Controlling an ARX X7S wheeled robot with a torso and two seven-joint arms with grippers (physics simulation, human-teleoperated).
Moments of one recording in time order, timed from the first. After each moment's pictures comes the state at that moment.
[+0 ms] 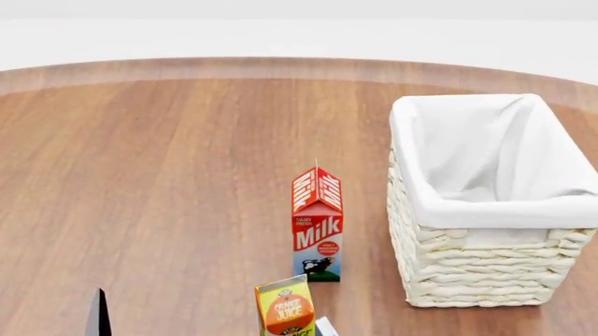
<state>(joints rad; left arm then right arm) 0.18 -0.24 0.20 0.61 -0.16 -0.11 -0.30 -0.49 0.12 0.03 0.00 0.10 -0.34 -0.09</state>
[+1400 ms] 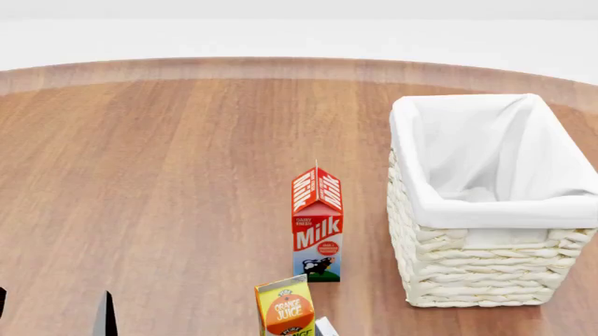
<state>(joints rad) 0.16 -0.29 0.25 0.60 -0.19 -0.10 -0.34 -0.40 0.18 -0.05 -0.10 0.10 -0.15 0.02</state>
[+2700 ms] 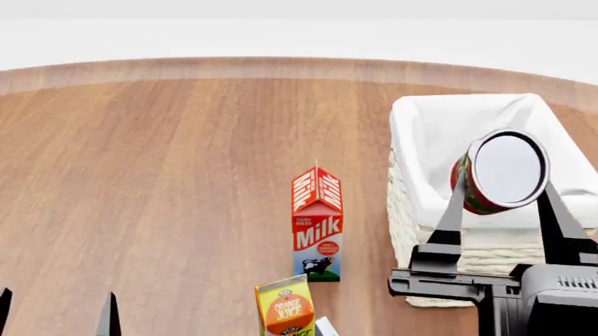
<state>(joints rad) 0.15 -0.31 0.27 0.57 -0.22 -0.09 -0.37 0.18 0.33 0.04 -0.60 0.27 0.37 0.21</state>
